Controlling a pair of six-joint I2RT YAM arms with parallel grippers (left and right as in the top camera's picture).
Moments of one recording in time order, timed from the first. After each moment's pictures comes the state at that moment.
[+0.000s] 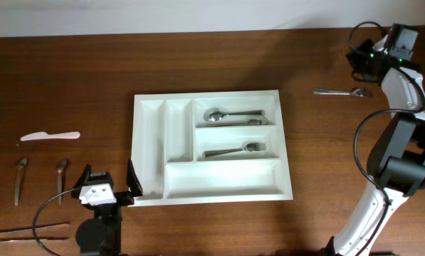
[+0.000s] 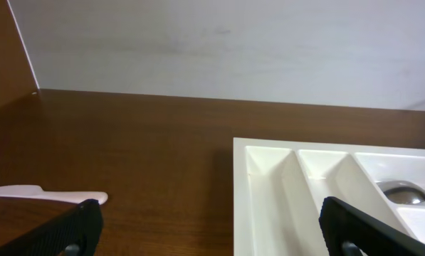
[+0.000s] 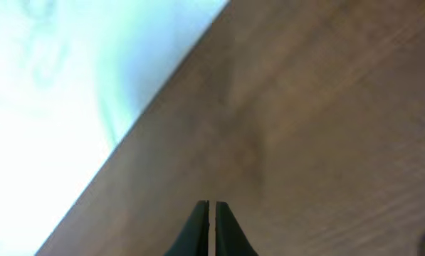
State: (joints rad) left arm 0.04 0.01 0.01 -0.08 -0.06 -0.04; right arm -0.34 2.25 1.82 -0.36 -0.38 0.62
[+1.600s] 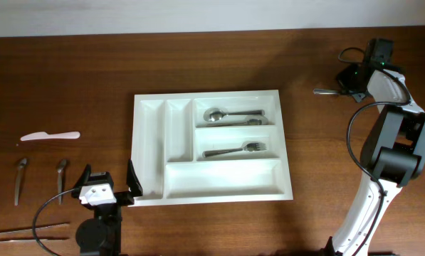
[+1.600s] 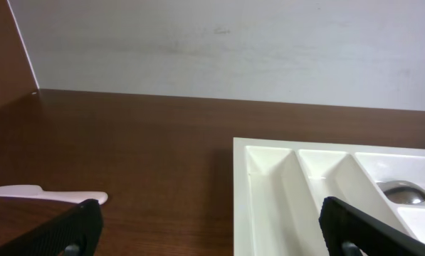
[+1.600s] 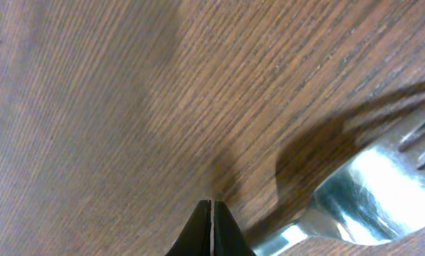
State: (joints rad) left arm 0.04 0.01 0.01 -0.08 -0.06 -0.04; right arm -0.31 2.35 1.82 -0.58 -0.09 0.65
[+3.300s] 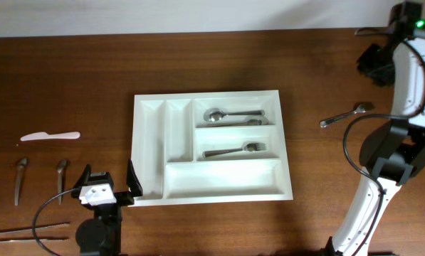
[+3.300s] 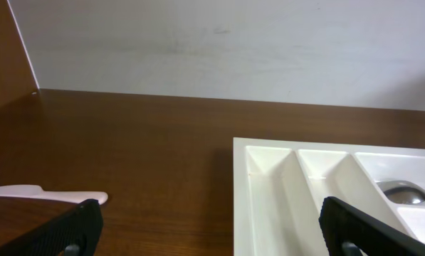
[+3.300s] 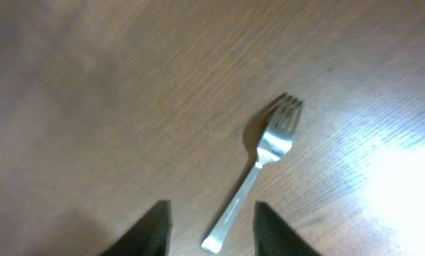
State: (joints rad) left arm 0.04 0.01 0.01 -0.08 -0.06 -0.04; right arm -0.31 2.37 2.47 -1.40 0.04 0.48
